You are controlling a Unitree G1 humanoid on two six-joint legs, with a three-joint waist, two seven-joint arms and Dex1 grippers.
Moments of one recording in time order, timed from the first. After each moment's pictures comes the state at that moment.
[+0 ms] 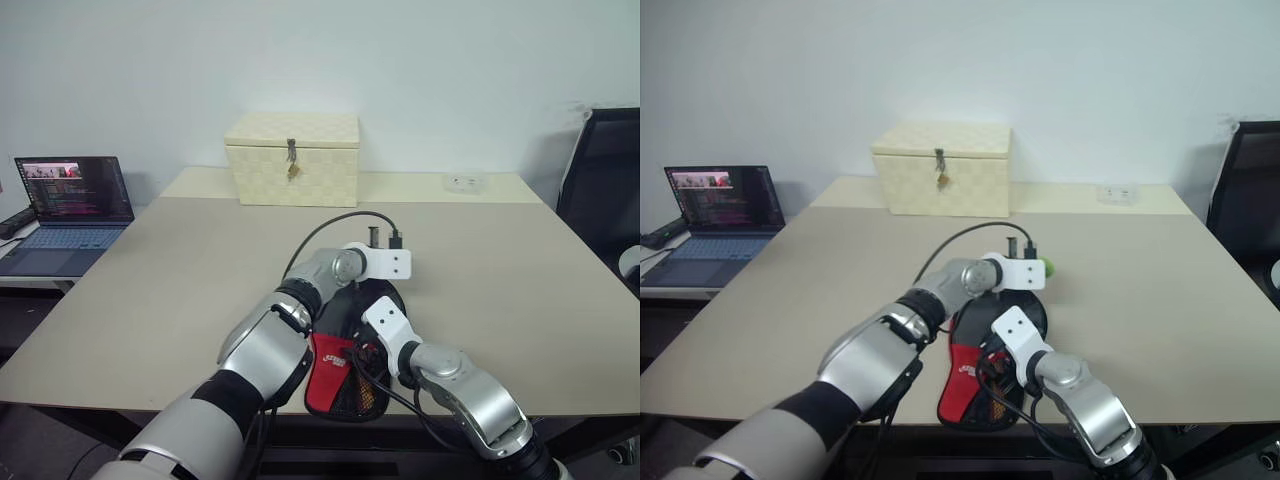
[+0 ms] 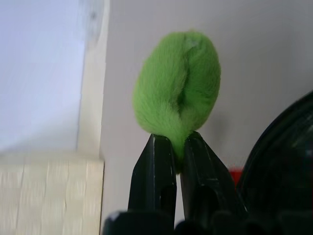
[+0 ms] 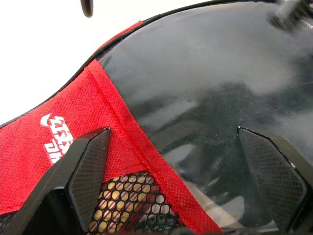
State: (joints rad) left arm -1.38 0.02 -0.45 1.41 0.68 -0.37 -0.31; right arm -0.38 -0.25 0.41 -0.35 0.06 0.96 0.33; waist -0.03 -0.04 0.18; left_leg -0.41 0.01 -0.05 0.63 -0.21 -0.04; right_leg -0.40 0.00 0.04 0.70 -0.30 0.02
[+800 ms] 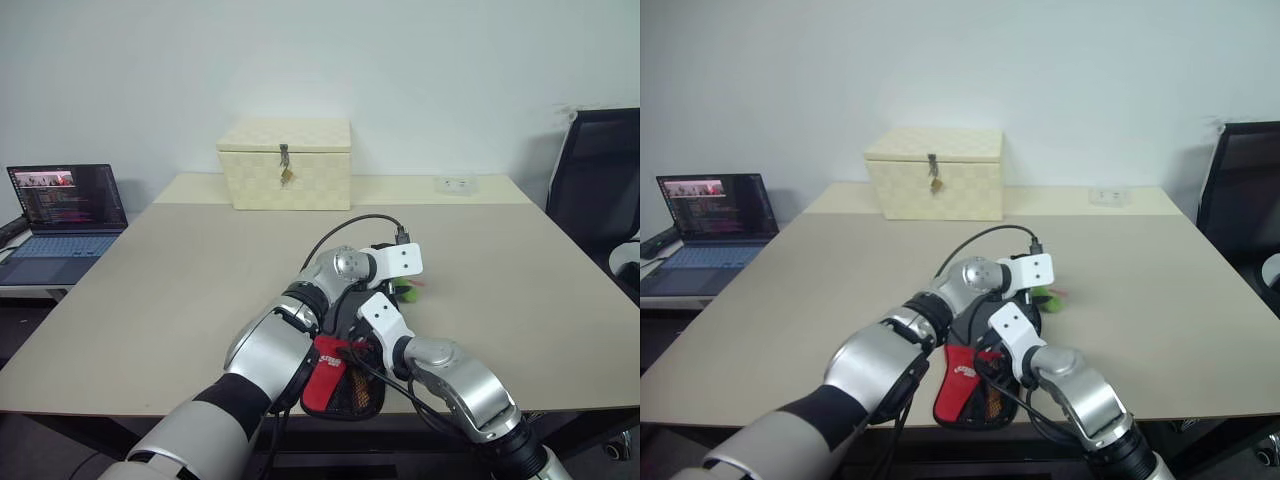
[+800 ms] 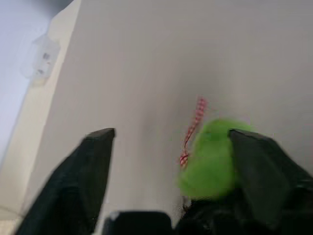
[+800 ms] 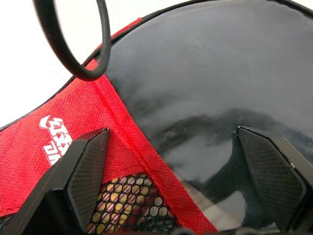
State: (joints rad) left arm -1.36 0.02 -0.27 1.41 0.47 -0.37 -0.64; right arm -0.46 -0.22 0.37 -0.26 0.10 1.00 0.39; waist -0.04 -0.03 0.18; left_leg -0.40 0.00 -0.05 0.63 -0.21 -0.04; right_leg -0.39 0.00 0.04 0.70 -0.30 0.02
